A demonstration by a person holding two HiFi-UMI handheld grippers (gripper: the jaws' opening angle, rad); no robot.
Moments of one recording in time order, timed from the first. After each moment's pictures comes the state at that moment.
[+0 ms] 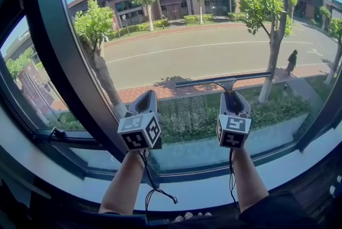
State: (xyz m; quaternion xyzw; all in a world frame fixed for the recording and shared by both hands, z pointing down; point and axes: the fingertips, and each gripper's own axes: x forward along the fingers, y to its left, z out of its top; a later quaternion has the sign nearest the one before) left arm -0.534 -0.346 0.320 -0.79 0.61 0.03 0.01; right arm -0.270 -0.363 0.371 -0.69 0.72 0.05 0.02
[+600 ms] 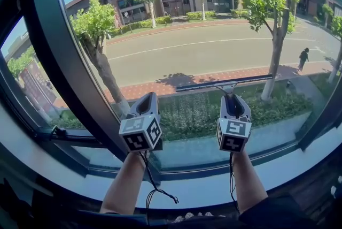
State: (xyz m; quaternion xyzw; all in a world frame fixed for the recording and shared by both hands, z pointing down) left arm -0.529 -0.346 0.338 -0.79 0.62 0.02 0.00; right arm -0.267 -0.357 0.390 -0.68 0.73 0.04 0.01
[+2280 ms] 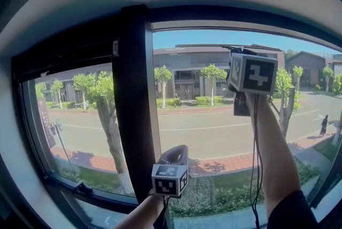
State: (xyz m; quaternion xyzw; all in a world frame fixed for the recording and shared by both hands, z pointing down) left arm -0.661 -0.330 0.197 -0.83 0.55 0.04 0.10; right arm -0.482 -0.289 -0.117 -0.66 0.71 0.20 0.17
